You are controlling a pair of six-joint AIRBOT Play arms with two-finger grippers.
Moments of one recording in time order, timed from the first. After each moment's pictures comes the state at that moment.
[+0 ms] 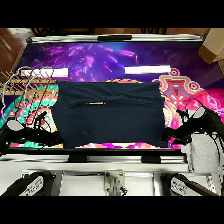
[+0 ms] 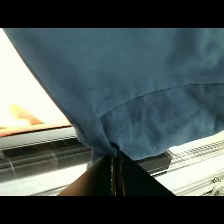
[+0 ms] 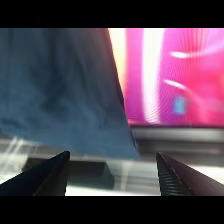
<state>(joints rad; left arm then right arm) 0.21 -1.00 0.50 1.00 -1.24 -1.24 -0.26 -1.27 0.73 -1.34 1.34 1.41</state>
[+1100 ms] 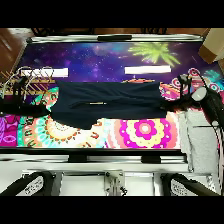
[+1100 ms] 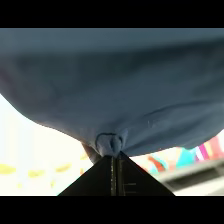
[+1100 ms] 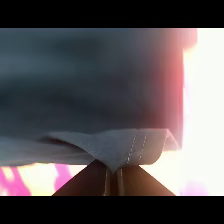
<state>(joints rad) 0.21 -1.10 1.03 1.07 -1.28 -1.22 -0.07 -1.27 1.06 -1.27 1.01 1.41</state>
